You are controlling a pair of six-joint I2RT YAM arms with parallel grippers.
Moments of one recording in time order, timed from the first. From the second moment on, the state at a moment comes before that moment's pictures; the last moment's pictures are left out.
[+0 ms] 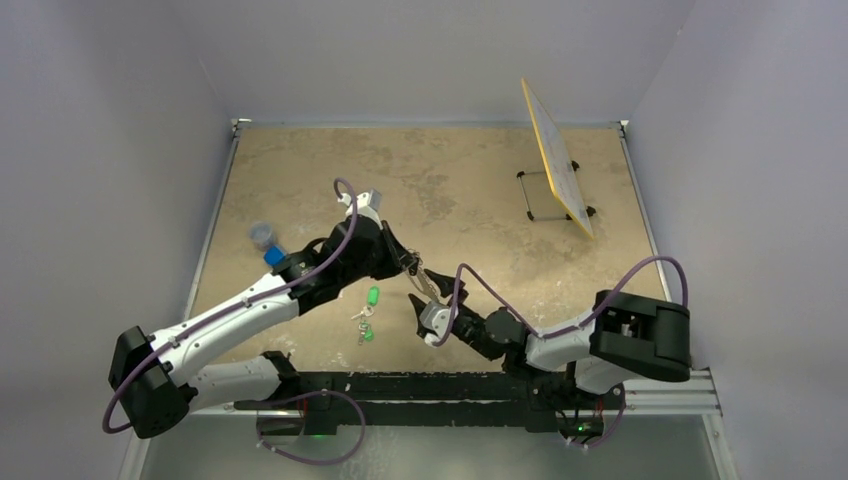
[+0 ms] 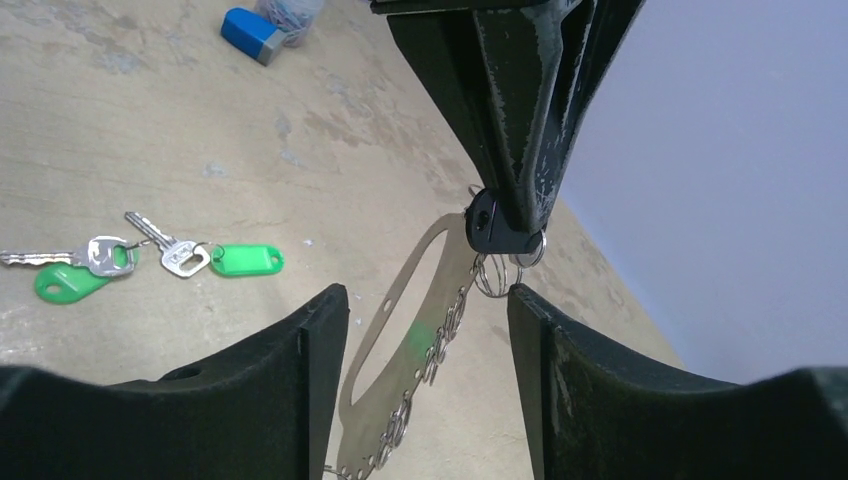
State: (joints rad) left arm -0.83 1.10 0.87 -0.34 -0.13 -0.96; right arm 1.27 1.44 0.26 1.27 0.30 -0.63
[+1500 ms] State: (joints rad) left arm -0.83 1.14 0.89 -0.42 -0.14 -1.12; right arm 1.32 1.62 0.36 1.43 0.50 -0.85
